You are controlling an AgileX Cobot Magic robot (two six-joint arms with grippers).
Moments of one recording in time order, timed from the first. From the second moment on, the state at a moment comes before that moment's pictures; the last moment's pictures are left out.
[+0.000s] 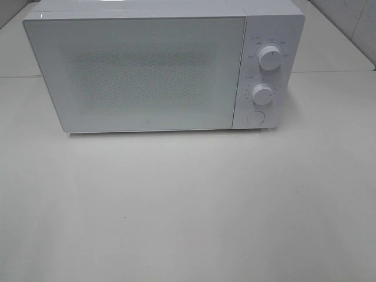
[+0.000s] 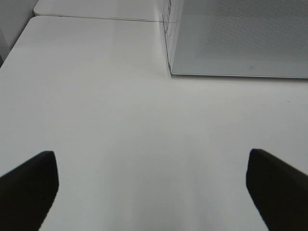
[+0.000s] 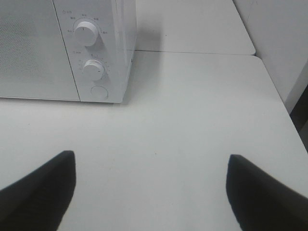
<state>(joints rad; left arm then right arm) 0.02 0.00 -0.51 -0.11 1.08 0.03 0.12 0.16 -0.54 -0.11 0.83 0.08</state>
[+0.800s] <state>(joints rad) 0.02 0.00 -0.51 -0.11 1.08 0.03 0.12 0.65 -0.54 -0.11 0.29 0.08</state>
